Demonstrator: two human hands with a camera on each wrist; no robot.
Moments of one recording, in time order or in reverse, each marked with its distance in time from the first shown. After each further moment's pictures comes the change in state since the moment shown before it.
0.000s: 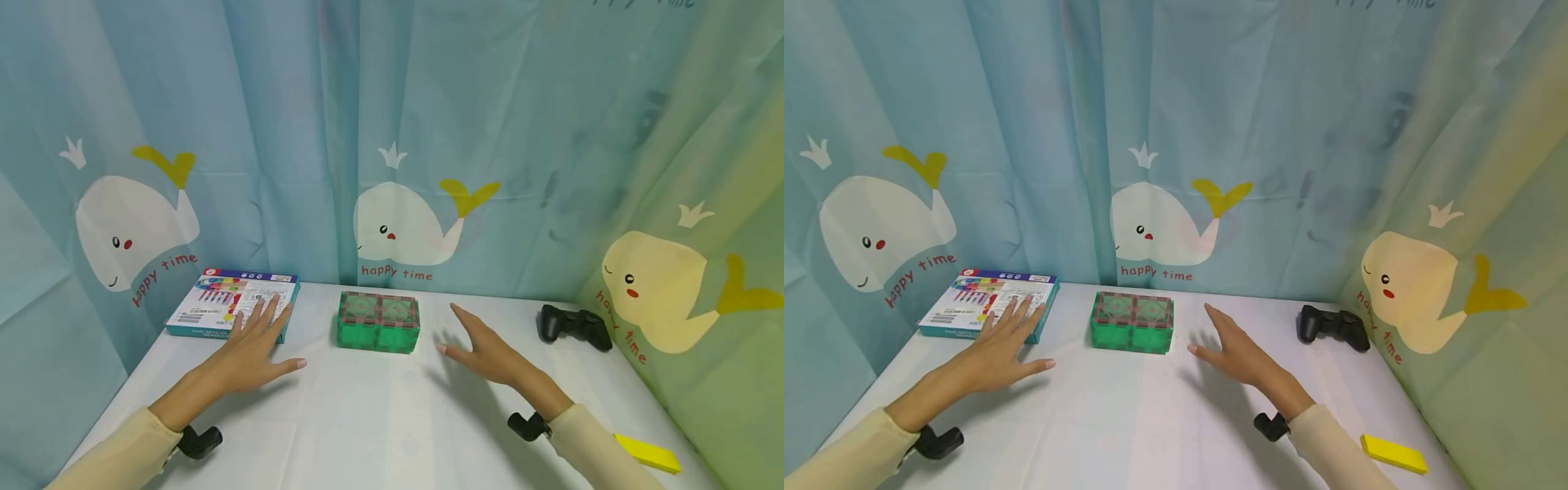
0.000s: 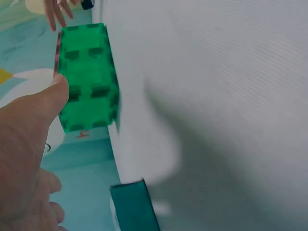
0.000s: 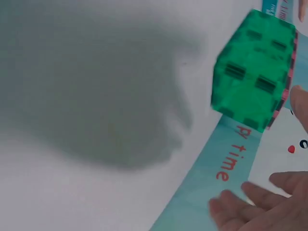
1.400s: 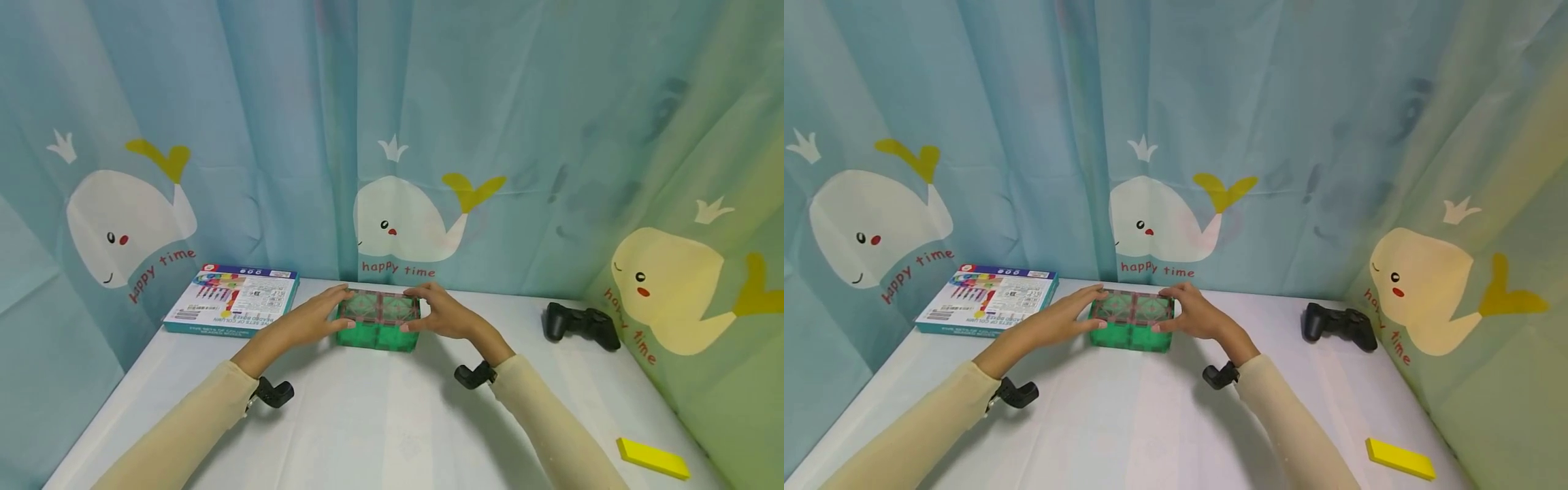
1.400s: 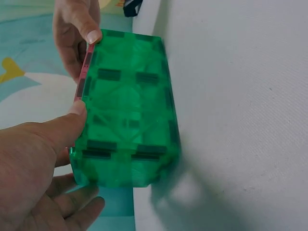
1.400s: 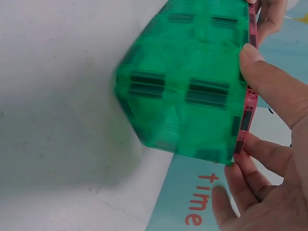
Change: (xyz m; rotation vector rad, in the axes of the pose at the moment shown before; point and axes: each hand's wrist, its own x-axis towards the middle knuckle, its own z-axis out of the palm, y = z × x) left_hand 0.102 0.050 0.008 -0.306 -0.176 0.166; right_hand 0.094 -0.026 0.006 0.169 -0.193 -0.064
